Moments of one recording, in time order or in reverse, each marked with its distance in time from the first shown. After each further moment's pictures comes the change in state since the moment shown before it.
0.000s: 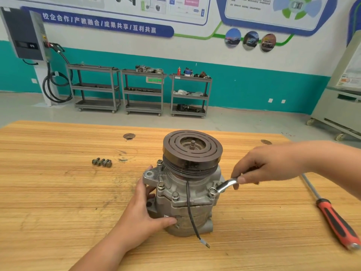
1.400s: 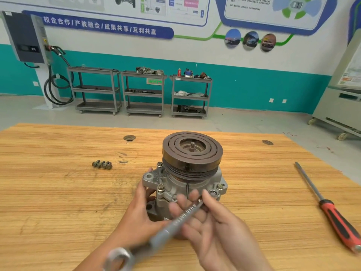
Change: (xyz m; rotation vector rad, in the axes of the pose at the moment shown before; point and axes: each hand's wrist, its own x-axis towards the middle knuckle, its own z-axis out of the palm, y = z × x) left_hand -0.001 0.004 0.002 -0.032 0.012 -0.010; right_hand 0.014 -0.138 0.095 2.535 0.254 -0.296
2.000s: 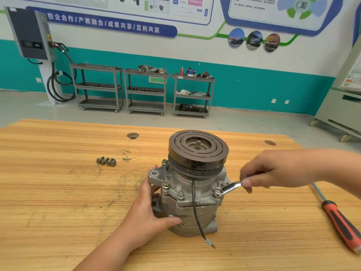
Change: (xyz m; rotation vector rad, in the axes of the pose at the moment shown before) left_hand 0.003 -0.008 -0.003 0.017 -0.013 0.028; right_hand 0.020 -0.162 -0.004 -2.512 -0.217 0.190
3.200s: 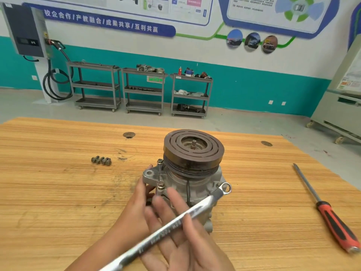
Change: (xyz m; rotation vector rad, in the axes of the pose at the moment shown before) left_hand -0.006 0.010 0.010 0.024 0.082 0.009; right_hand 0.012 -0.153 0.120 2.561 0.215 -0.149
